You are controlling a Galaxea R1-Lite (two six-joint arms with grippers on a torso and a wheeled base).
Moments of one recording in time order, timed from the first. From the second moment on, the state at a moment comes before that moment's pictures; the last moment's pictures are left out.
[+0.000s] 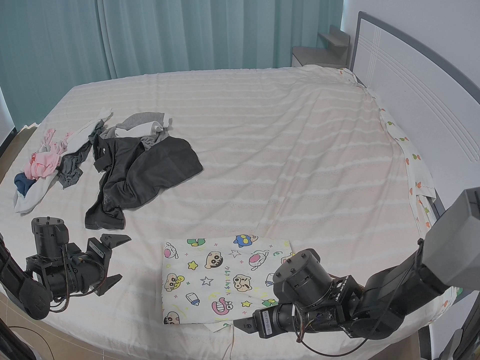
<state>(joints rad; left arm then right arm) -0.06 1.72 -0.19 -0.96 -0.24 -1.19 0.93 2.03 -0.76 -0.40 -0.04 0.59</state>
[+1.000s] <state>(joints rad) -0.06 1.72 -0.19 -0.96 -0.24 -1.19 0.92 2.22 -0.66 -0.76 0.01 0.59</state>
